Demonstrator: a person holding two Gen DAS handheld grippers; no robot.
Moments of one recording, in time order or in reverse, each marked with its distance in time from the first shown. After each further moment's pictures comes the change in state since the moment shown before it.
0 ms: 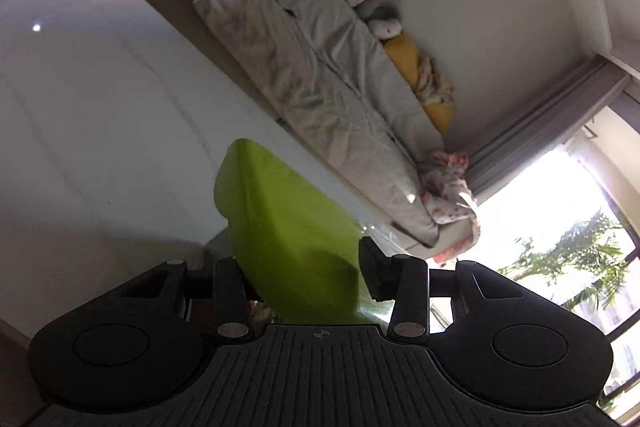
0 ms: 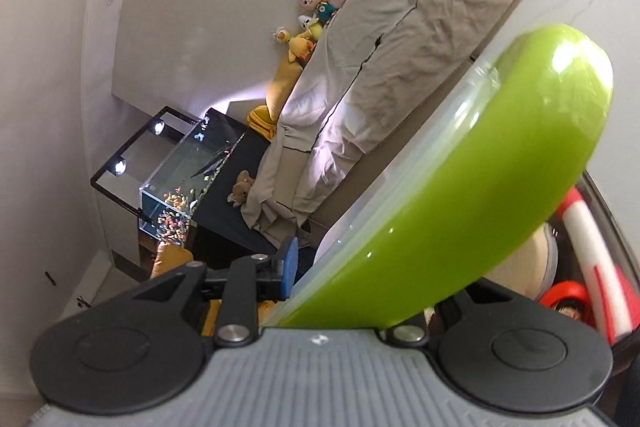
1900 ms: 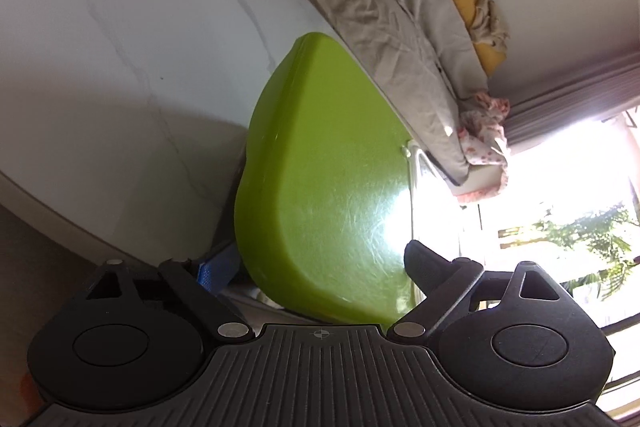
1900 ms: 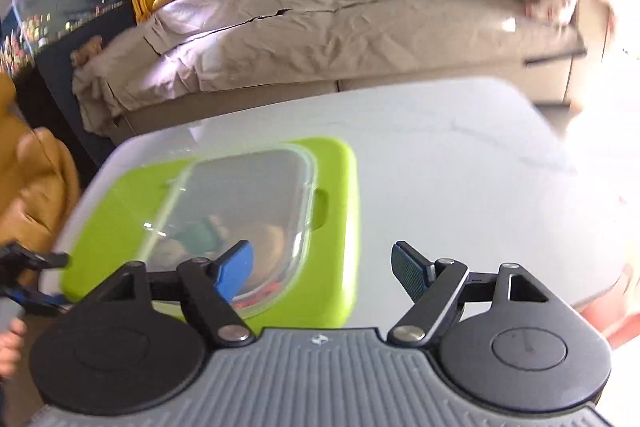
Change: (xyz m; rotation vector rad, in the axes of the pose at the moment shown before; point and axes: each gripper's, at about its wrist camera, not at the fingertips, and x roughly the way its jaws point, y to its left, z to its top) left arm 0.000 0.038 -0.021 -0.149 0.263 0.087; right arm -0.042 0.080 0.054 -0.635 0.155 -0.714
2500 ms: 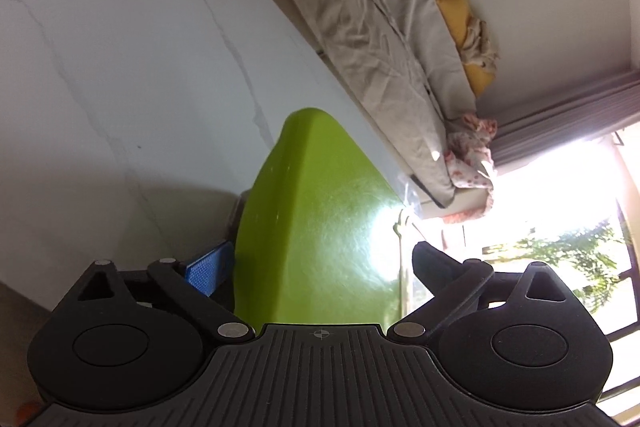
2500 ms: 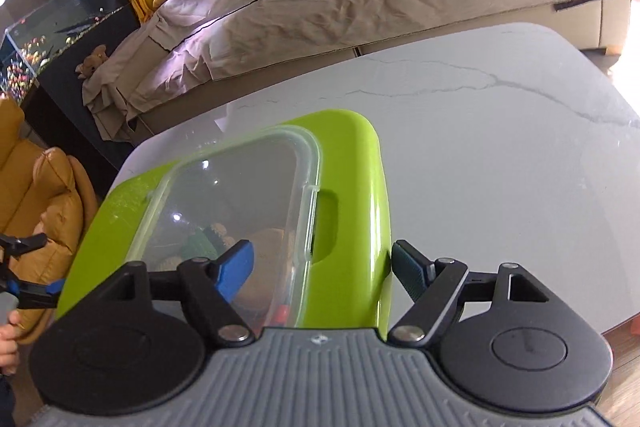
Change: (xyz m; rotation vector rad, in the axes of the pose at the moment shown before) left arm 0.032 0.006 0.063 -0.003 -0.028 -0.034; right arm 0.078 -0.030 -0.006 0.214 0.092 0.186
